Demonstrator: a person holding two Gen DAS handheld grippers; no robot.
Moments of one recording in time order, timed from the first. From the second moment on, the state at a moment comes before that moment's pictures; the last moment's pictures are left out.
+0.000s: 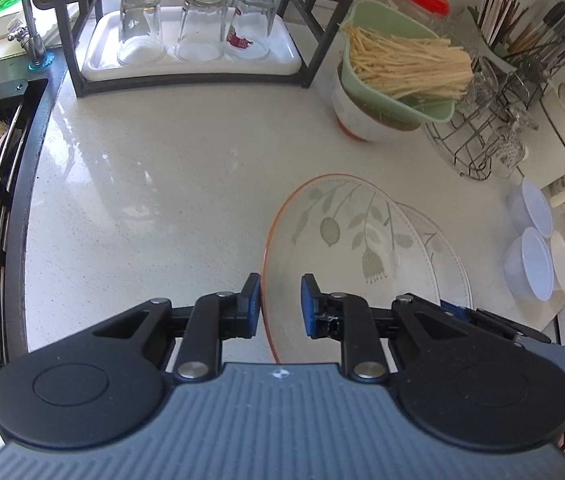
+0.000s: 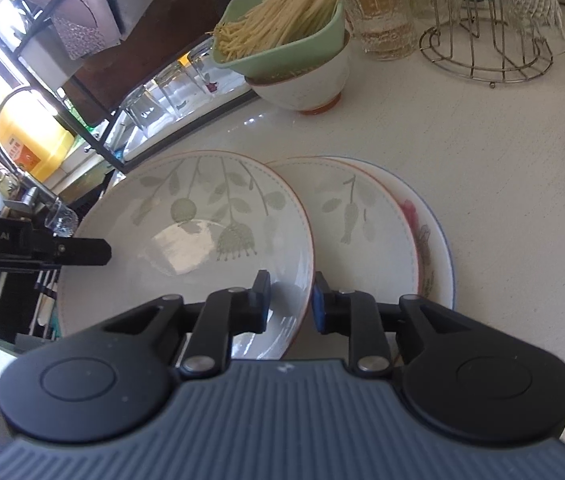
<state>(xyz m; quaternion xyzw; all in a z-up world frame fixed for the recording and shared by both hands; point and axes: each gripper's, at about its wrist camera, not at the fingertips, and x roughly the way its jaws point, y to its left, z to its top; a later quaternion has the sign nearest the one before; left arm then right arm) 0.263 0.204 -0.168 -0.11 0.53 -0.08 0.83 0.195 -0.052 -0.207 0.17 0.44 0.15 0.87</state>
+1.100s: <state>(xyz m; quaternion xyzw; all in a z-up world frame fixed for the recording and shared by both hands) 0.248 0.140 -0.122 -0.12 0.47 -0.07 0.87 0.184 -0.110 -0.146 0.13 0.38 0.14 0.90</state>
